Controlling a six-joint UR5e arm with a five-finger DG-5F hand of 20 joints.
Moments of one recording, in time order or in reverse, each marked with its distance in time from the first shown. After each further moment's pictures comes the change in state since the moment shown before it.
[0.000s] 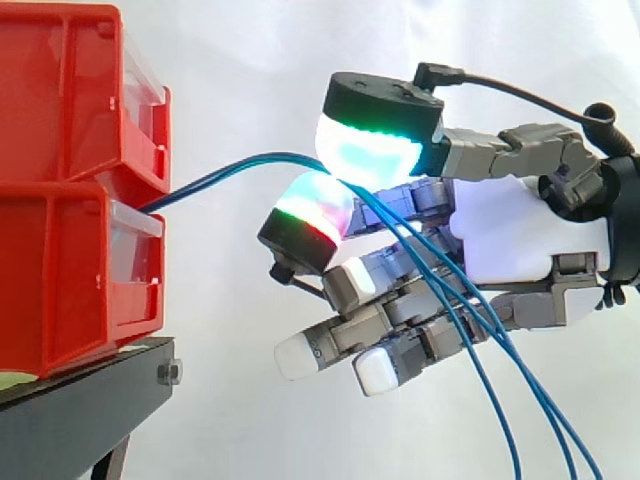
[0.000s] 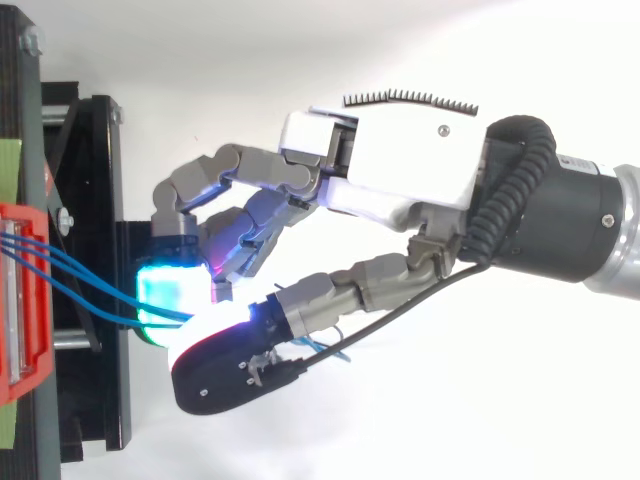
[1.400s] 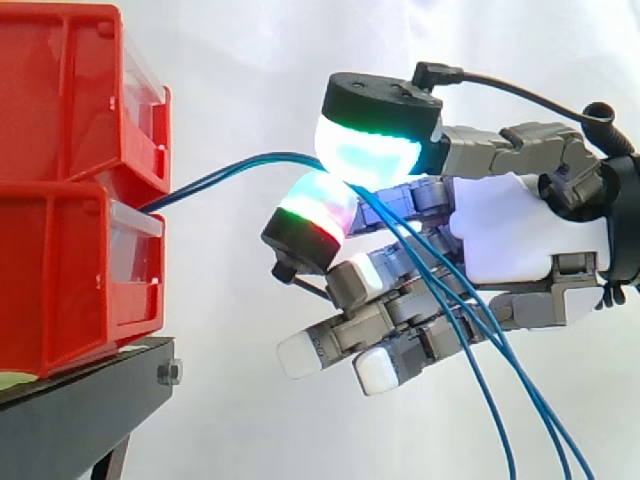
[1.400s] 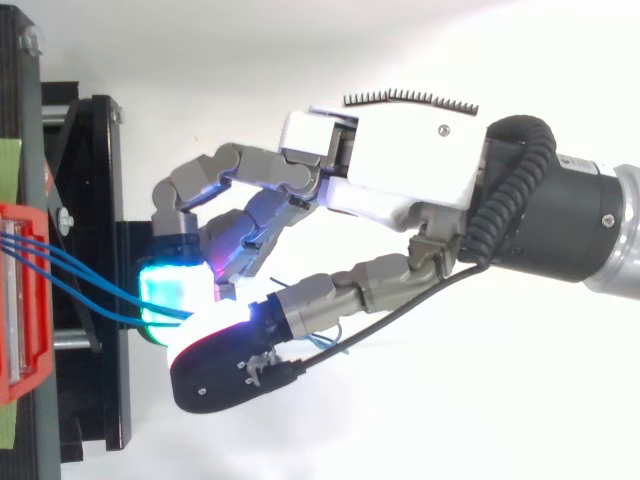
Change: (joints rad) arm 0.000 0.000 0.000 0.000 0.000 -0.001
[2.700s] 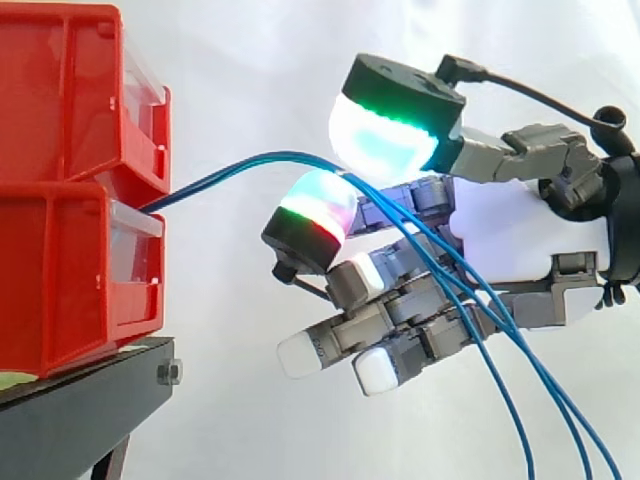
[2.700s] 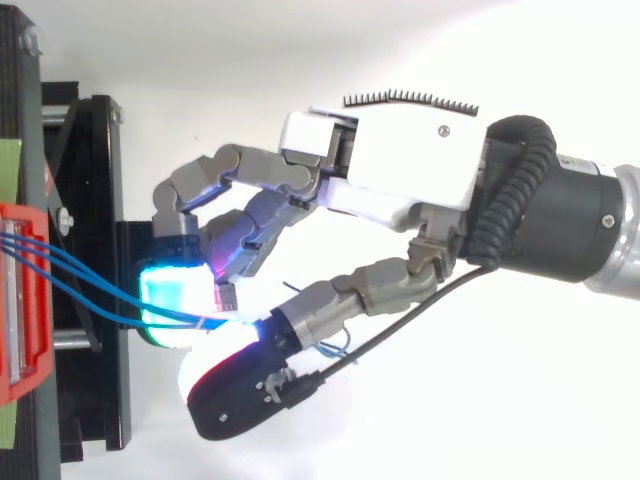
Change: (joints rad) arm 0.000 0.000 0.000 0.001 0.000 -0.004
